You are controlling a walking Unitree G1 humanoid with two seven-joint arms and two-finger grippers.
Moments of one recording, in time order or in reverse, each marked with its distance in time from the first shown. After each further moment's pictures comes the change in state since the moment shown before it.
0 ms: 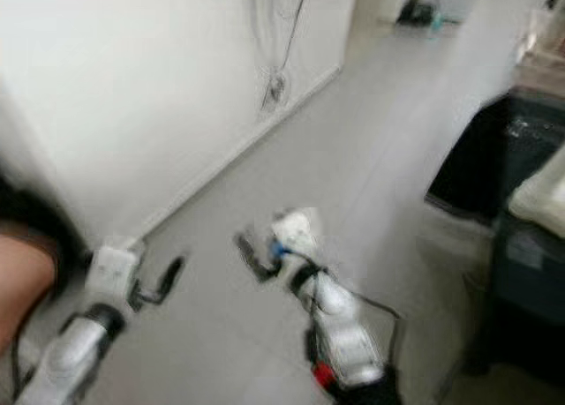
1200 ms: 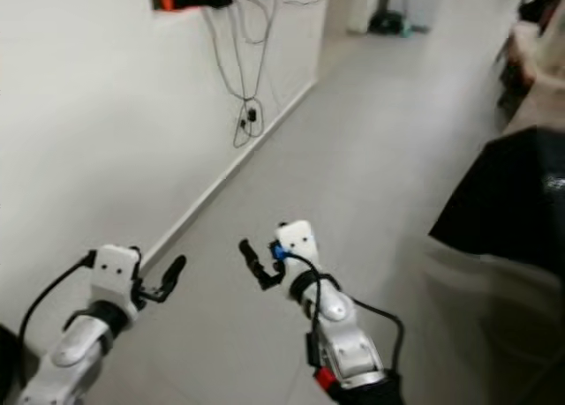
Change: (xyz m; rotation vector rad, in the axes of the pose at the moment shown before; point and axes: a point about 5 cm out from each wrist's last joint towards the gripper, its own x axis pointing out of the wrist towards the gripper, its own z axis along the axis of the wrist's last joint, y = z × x) left arm 0.007 -0.002 0.010 -0.018 -0.041 -0.028; right arm -0.002 -0.011 -0.006 0.029 0.045 -0.072
